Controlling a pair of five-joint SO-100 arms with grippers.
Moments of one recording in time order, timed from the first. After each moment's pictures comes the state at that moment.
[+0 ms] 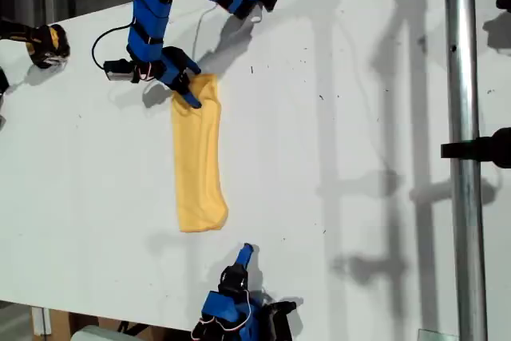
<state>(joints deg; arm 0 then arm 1) -4.8 198.9 174.5 69.1 -75.0 49.1 77.5 107.0 62.8 40.9</state>
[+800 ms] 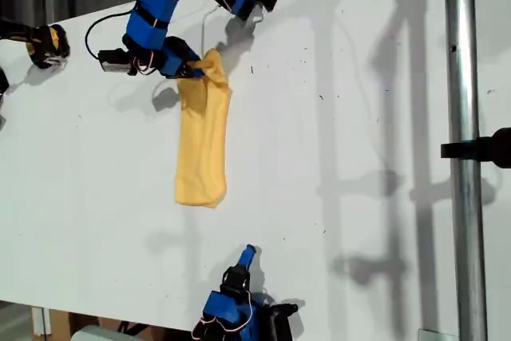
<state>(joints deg) -2.5 198.9 174.5 69.5 -75.8 40.1 100.3 113.0 85.6 51.2</state>
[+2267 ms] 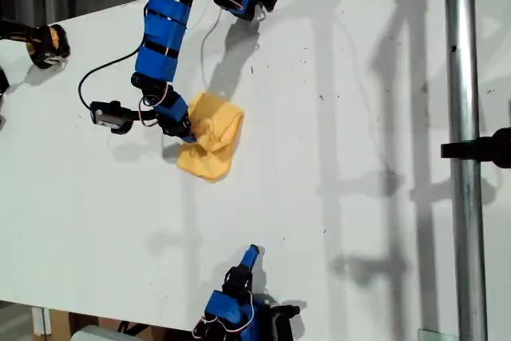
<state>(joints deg) -0.4 198.9 174.9 70.0 -78.0 24.3 79.1 83.3 57.6 51.1</state>
